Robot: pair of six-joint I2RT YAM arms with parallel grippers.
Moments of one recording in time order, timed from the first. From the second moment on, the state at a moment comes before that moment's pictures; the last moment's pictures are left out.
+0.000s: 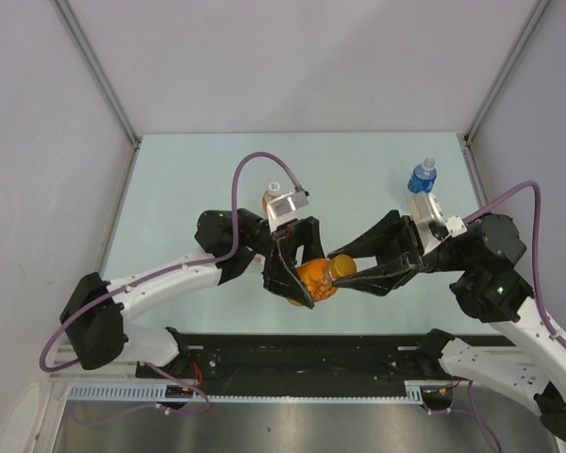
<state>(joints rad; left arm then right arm) -0.90 1.37 0.96 1.24 1.28 -1.31 0.83 0.76 1.11 0.03 -0.91 0.25</state>
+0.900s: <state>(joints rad) -0.83 0.89 0.94 0.10 0.69 -0.43 0.71 0.85 1.07 -0.24 0.31 0.30</state>
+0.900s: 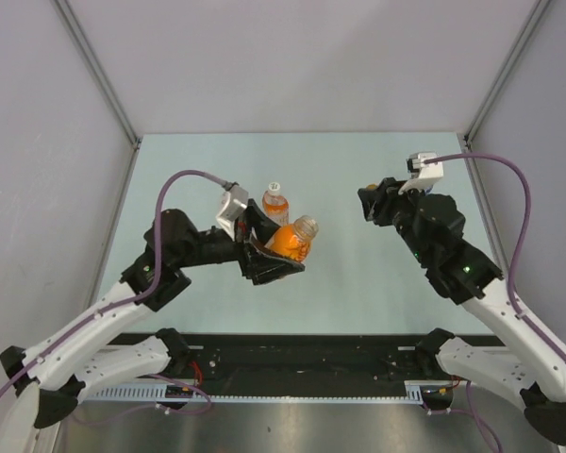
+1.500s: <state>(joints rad) -0.83 0.72 0.96 -0.15 0.40 -0.29 0.44 1.03 0.72 -0.19 0.24 0.53</state>
